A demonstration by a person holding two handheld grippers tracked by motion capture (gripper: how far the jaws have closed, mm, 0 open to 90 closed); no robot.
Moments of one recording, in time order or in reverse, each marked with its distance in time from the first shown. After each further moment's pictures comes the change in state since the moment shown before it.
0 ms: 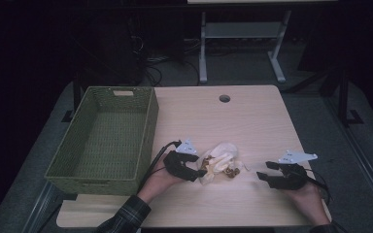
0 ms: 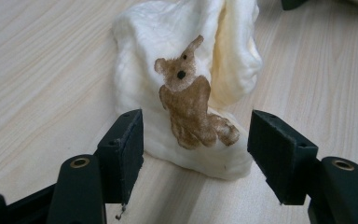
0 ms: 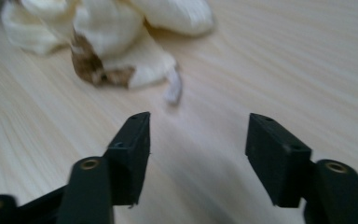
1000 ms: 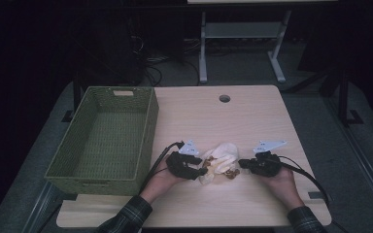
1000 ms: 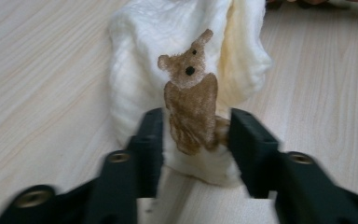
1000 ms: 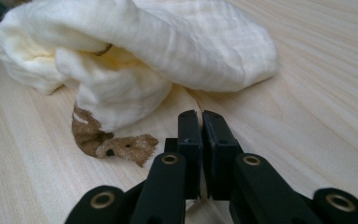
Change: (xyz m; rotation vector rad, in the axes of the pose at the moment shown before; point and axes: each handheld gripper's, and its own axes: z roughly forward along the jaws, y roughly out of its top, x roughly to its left) left arm -0.001 0.000 0.009 0.005 -0.006 0.016; right arm 0.006 0.033 0.060 0.059 0.113 -0.034
